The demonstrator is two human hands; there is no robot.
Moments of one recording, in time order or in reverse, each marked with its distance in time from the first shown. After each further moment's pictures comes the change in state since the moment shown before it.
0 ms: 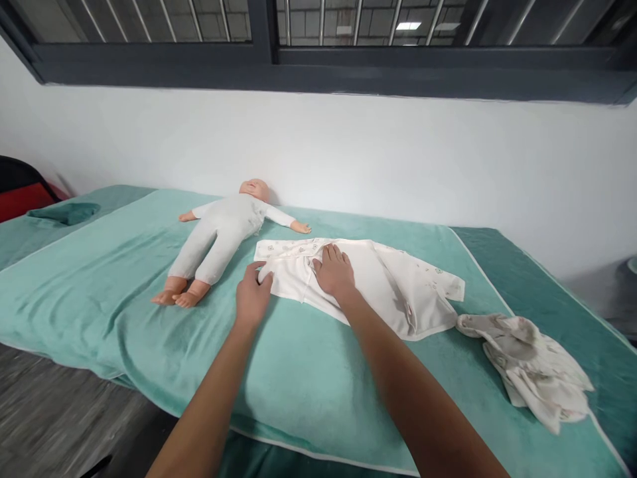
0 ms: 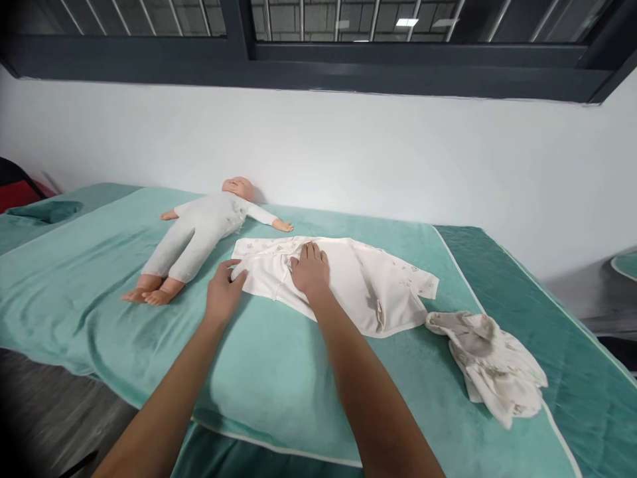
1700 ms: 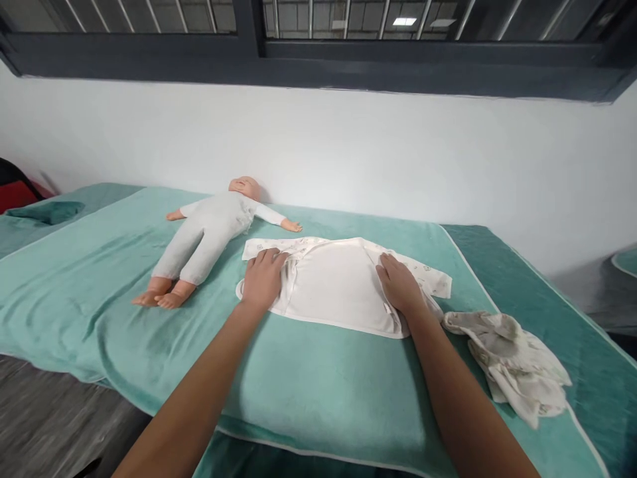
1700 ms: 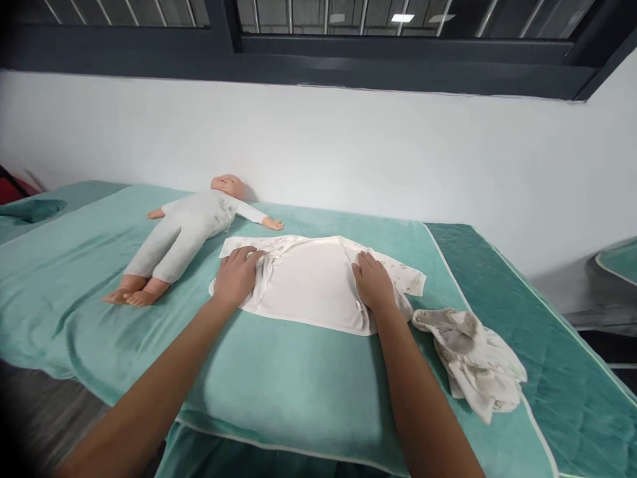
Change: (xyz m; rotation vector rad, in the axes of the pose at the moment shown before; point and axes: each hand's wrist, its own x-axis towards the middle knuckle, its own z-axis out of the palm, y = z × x) left_hand 0.013 0.033 0.028 0.684 -0.095 0.630; right_hand -0.061 0.168 -0.035 -0.002 0.272 -0.022
